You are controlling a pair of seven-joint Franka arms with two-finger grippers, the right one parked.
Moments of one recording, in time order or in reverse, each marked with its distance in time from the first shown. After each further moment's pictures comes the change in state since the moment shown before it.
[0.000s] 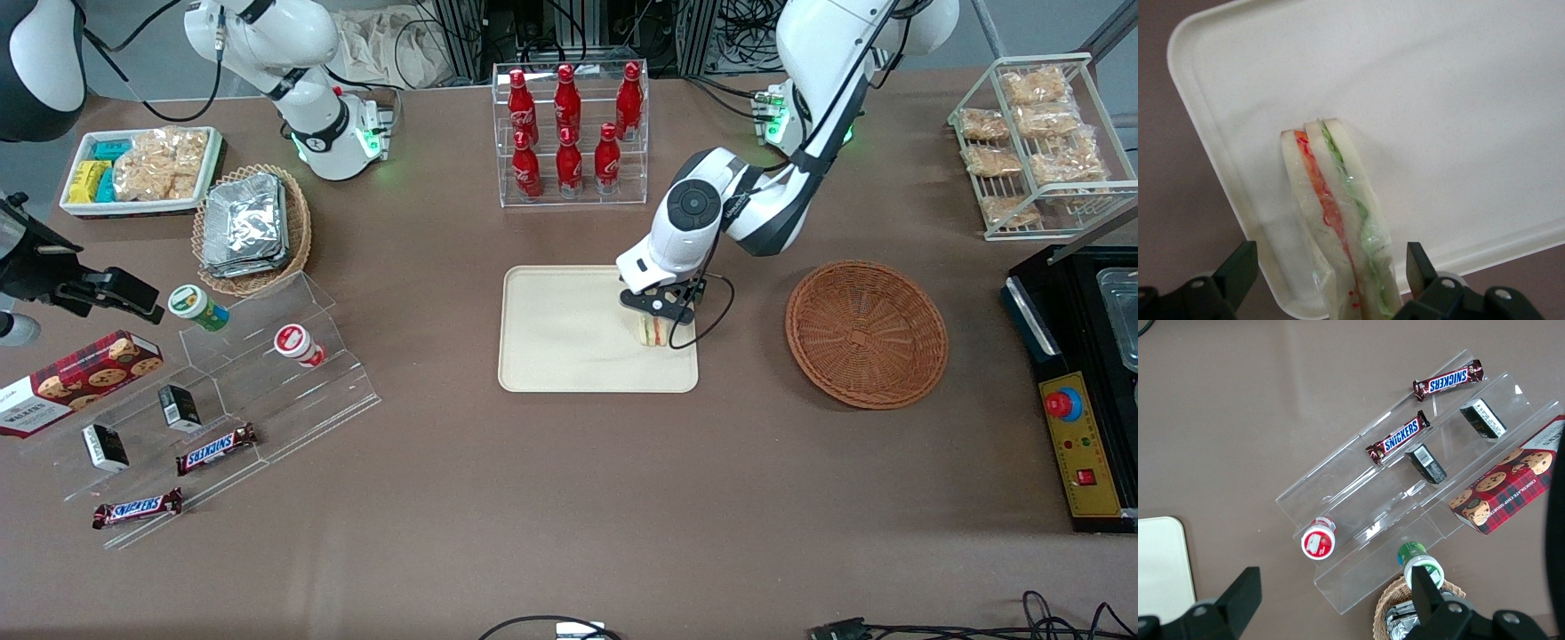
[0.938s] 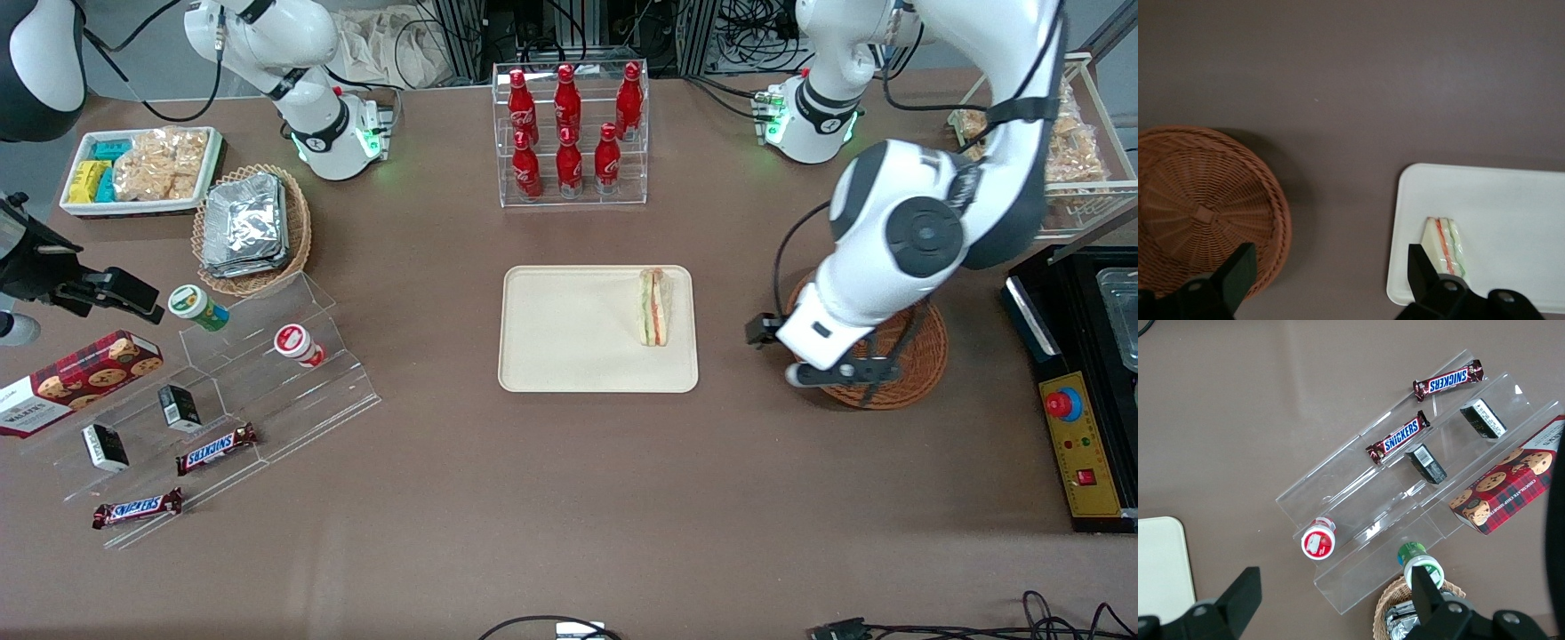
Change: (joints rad) arm 0.321 -0.101 0.061 0.417 0.004 -0.511 -0.015
